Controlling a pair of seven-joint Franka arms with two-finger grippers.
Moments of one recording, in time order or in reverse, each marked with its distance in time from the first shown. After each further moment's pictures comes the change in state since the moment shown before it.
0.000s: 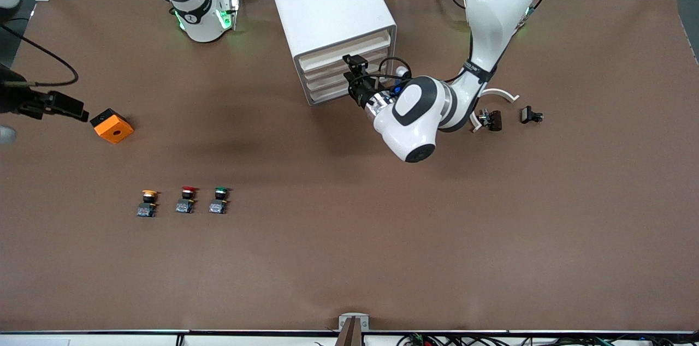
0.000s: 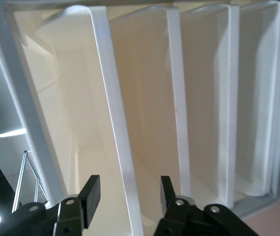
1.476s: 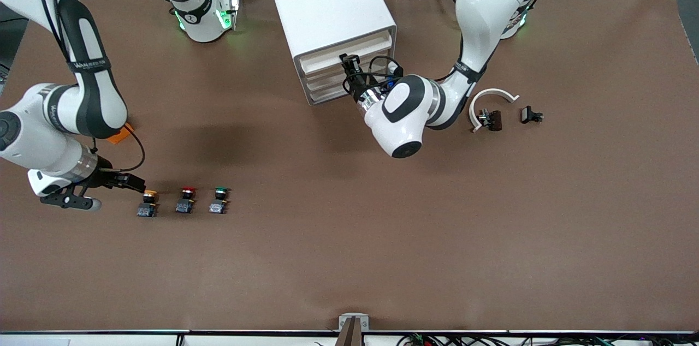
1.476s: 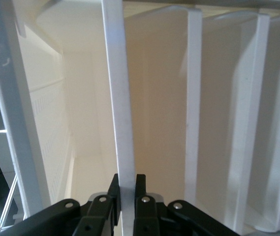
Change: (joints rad) left arm -0.014 0.023 0.004 0.005 -0.002 -0.021 -0.087; right arm -0.044 0.278 -0.006 -0.372 0.043 0.834 -0.012
